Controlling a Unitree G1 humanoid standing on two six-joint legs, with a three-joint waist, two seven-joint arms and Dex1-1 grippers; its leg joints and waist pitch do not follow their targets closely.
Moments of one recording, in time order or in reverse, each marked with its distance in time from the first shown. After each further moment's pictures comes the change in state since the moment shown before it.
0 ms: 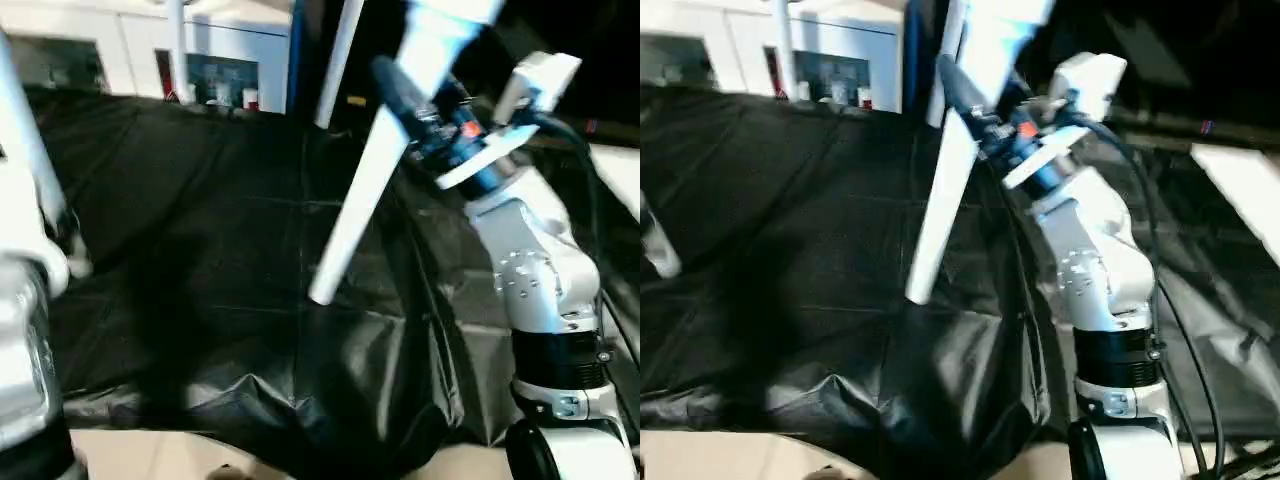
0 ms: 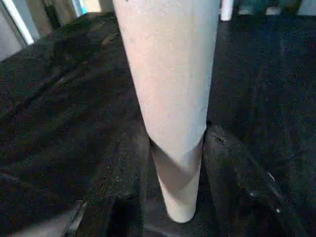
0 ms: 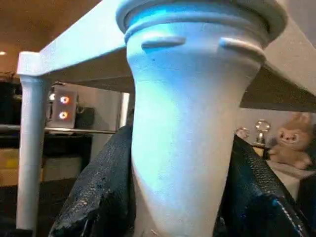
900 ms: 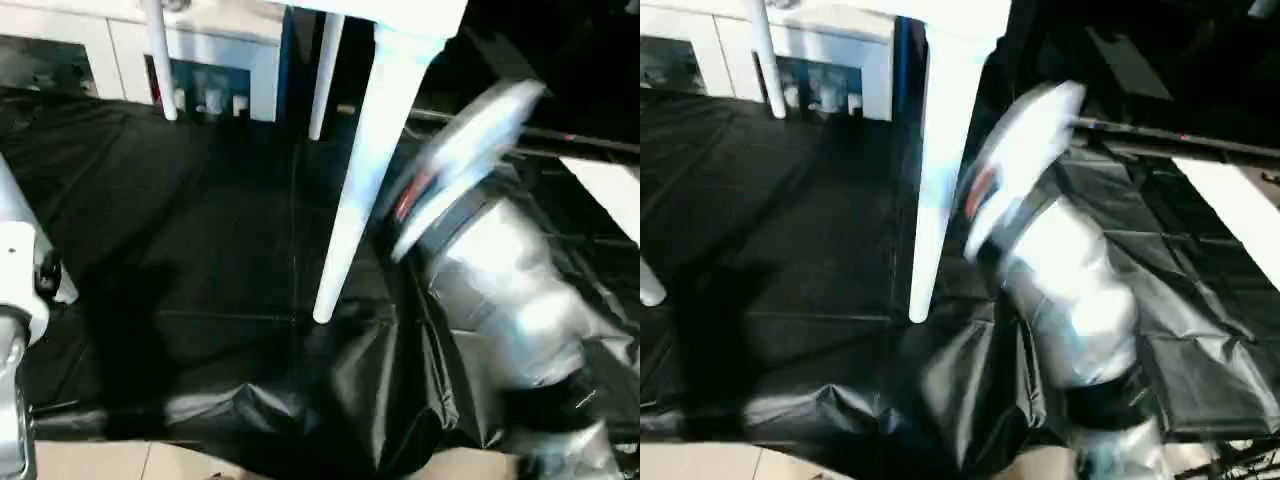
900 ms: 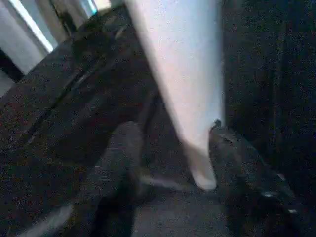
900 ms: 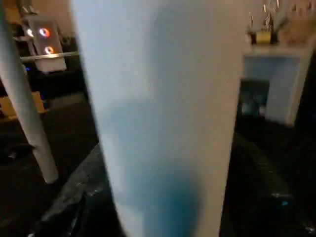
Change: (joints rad) left arm 0.233 0.047 -0.013 -0.169 0.017 -0.002 0.031; right arm 0.211 0.023 0.147 -0.015 -0.063 0.159 -0.071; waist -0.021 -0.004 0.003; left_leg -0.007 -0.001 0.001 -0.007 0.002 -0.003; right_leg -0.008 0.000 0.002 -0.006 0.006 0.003
